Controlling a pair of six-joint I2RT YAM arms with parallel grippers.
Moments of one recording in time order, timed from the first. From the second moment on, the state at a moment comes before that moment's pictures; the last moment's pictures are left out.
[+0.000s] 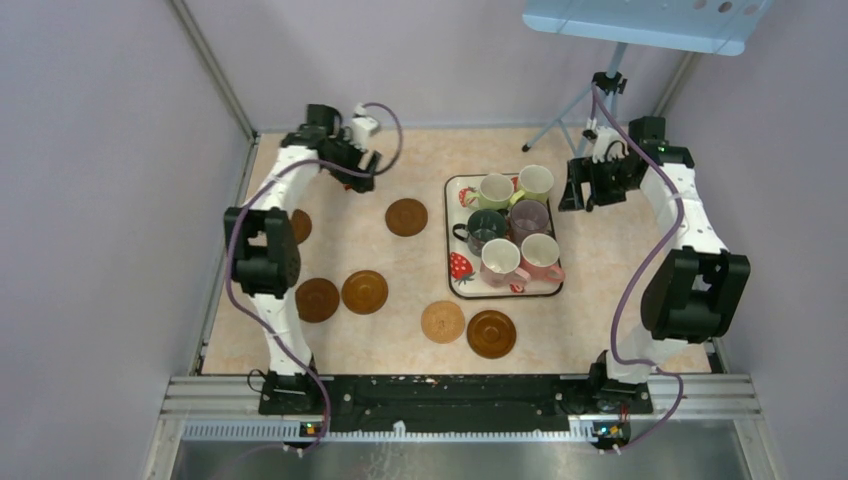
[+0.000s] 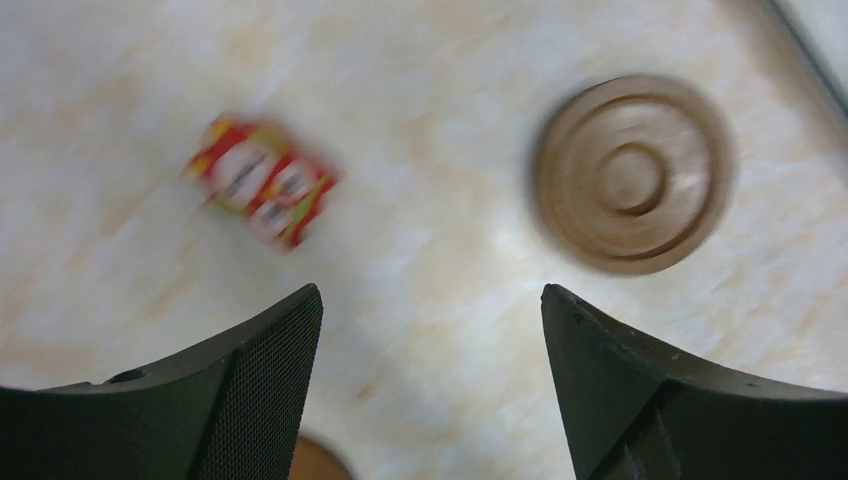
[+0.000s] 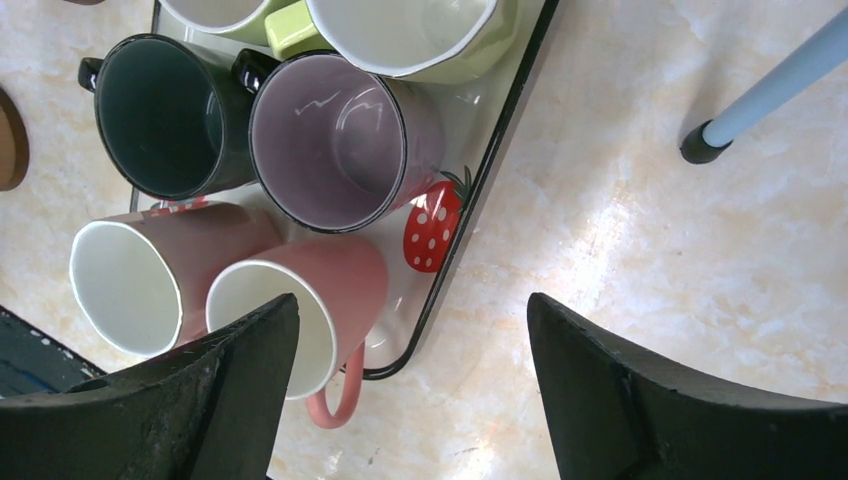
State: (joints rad) left arm -0.16 2.03 1.77 -0.68 0.38 0.48; right arm -0.11 1.63 1.48 -0.93 -0.49 -0.29
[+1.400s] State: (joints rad) left arm 0.31 2.07 1.55 -0.64 0.27 0.50; right arm -0.11 1.67 1.50 -0.86 -0.51 -0.27
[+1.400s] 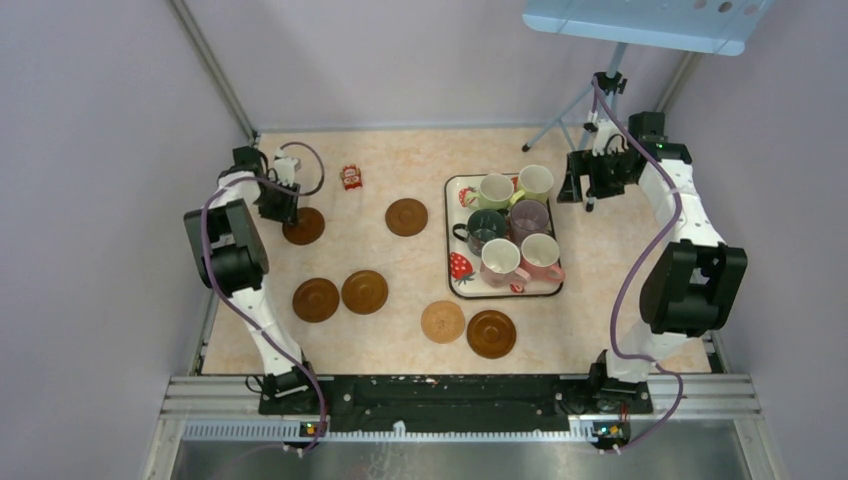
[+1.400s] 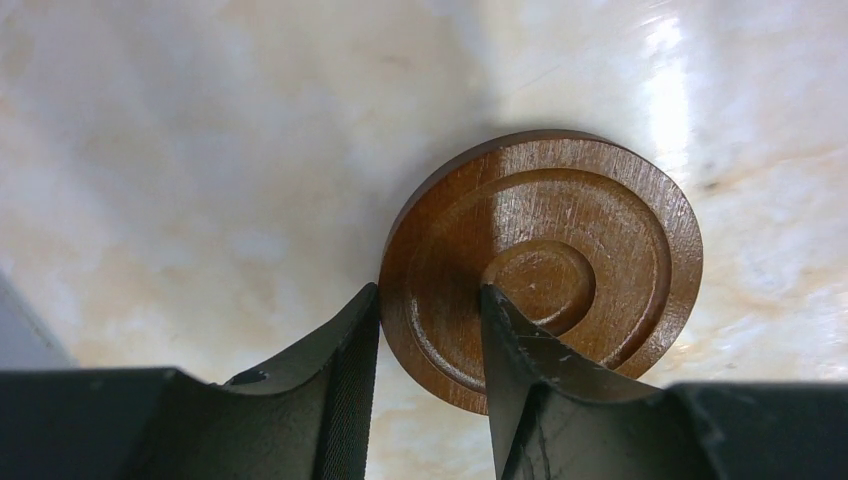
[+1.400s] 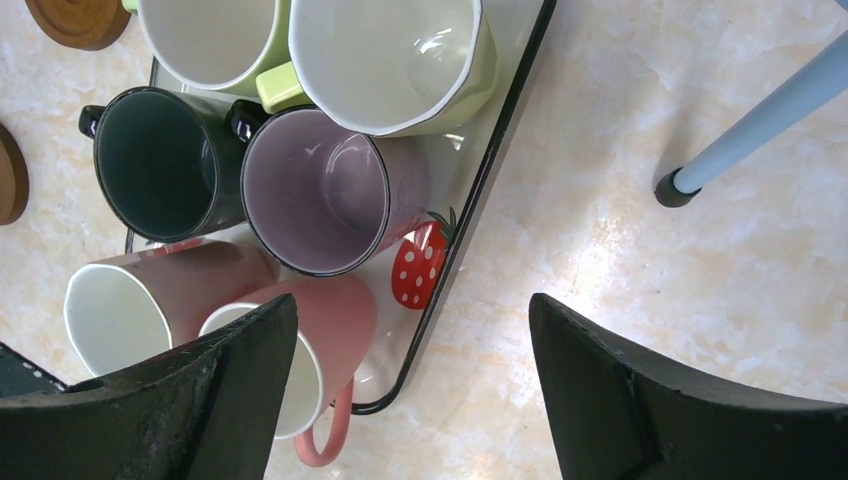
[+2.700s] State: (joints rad) left arm 0.06 2.10 1.57 -0.60 0.34 0.37; right arm -0.11 1.67 1.50 -0.86 -0.51 -0.27
